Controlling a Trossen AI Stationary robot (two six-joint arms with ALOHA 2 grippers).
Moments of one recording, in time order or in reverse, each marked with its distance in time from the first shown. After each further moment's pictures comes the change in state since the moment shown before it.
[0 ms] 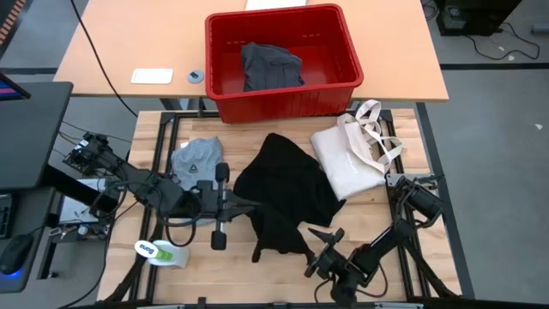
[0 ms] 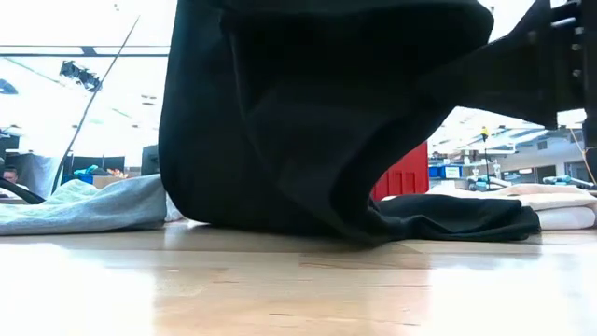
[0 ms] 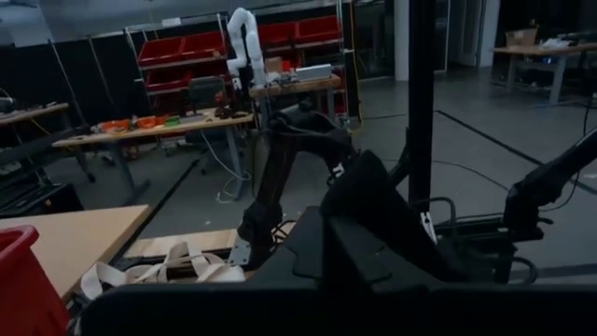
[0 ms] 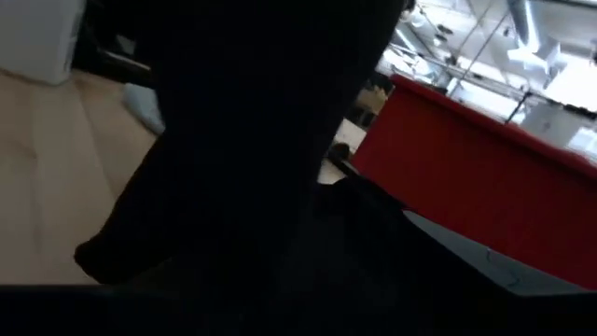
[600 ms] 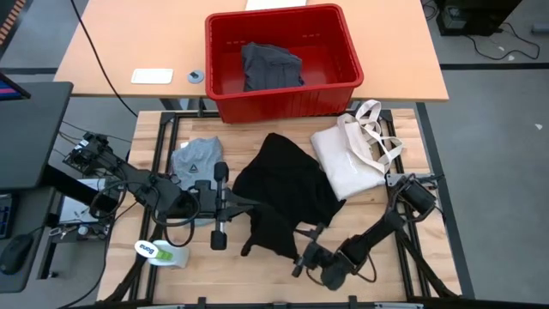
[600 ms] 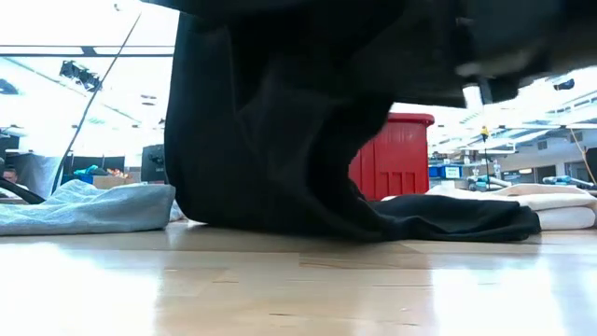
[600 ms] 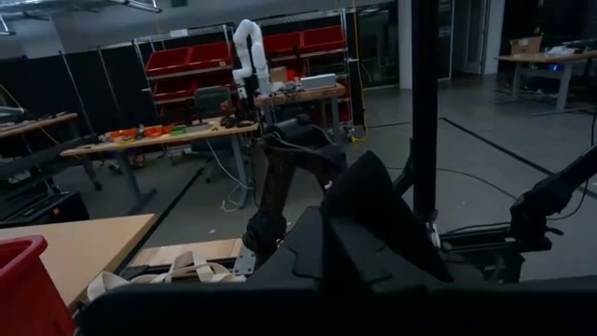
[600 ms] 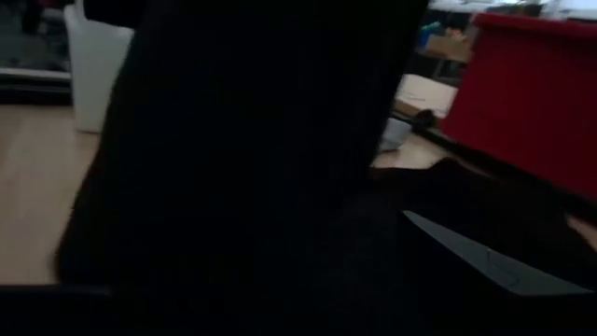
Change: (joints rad) left arm -0.006 0.000 0.000 0.034 -0.019 0.025; right arm -0.113 -0.001 0.000 0.304 -0.298 -0.028
